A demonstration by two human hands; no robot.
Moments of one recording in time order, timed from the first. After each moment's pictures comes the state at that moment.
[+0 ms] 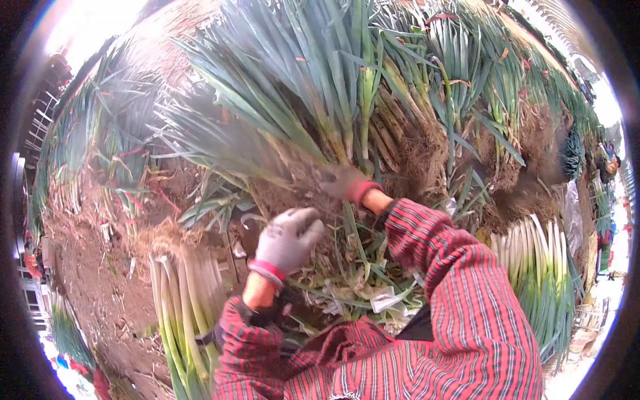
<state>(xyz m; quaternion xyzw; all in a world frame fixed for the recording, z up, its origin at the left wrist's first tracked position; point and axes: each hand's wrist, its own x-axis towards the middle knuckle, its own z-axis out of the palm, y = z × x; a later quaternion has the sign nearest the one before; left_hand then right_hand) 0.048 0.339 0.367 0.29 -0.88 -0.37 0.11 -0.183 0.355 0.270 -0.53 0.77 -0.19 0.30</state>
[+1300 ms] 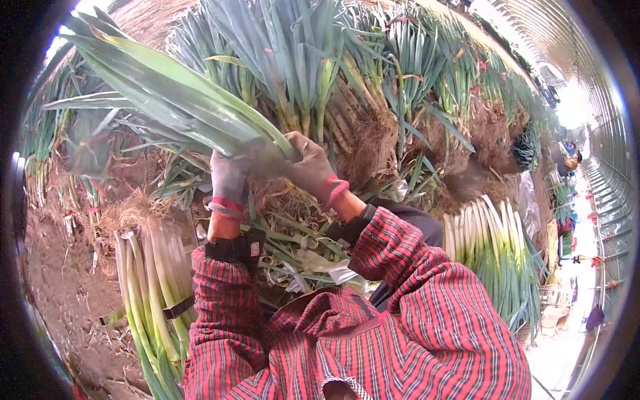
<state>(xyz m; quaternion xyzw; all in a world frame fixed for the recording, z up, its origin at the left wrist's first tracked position) 0.037 0.307 0.365 0.26 -0.41 -0.76 0.44 -0.092 0.414 0.377 -0.39 0.66 -0.54 0.34</state>
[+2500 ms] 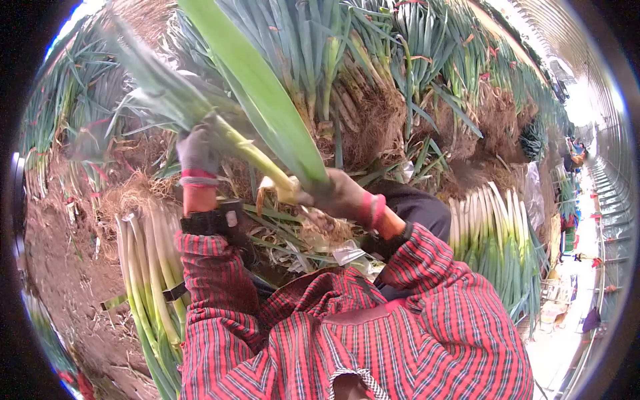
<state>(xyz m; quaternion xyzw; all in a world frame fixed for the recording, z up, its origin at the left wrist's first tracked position) 0.068 0.268 0.379 0.40 -0.32 -0.70 0.49 -0.077 0.505 0.370 -0.48 0.60 -0.46 0.44</state>
